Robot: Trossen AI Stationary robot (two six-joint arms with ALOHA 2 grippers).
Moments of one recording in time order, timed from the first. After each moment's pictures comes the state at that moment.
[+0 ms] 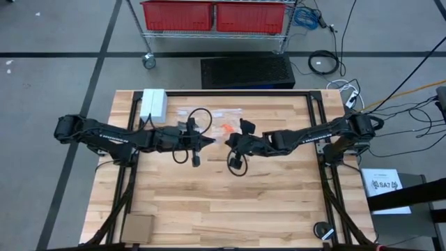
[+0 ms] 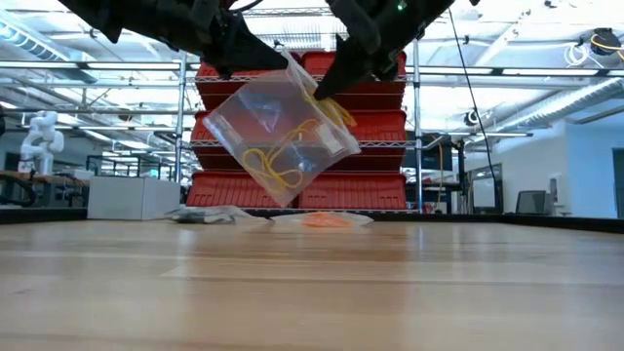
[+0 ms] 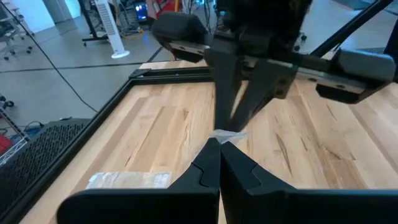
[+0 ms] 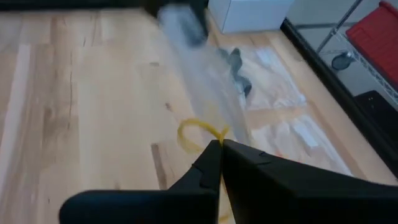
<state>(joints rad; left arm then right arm) -0.03 1.20 0.63 0.35 -0.18 0.09 0.11 1.62 1.17 -0.23 0.41 0.16</state>
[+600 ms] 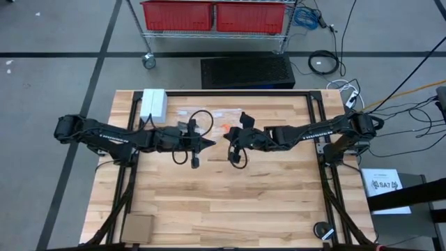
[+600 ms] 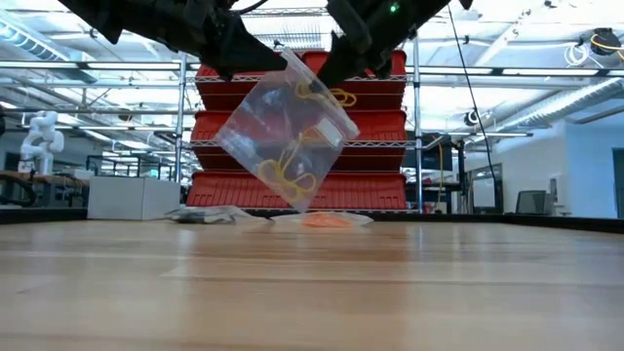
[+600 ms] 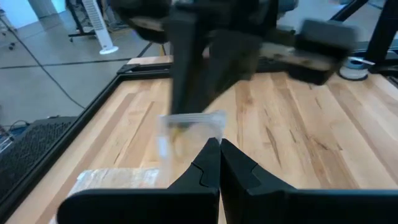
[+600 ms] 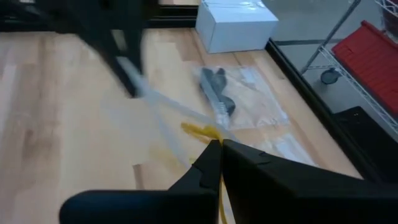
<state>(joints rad) -0.03 1.20 0.63 0.32 -0.14 0.09 0.06 1.61 1.17 -0.16 0.41 0.11</state>
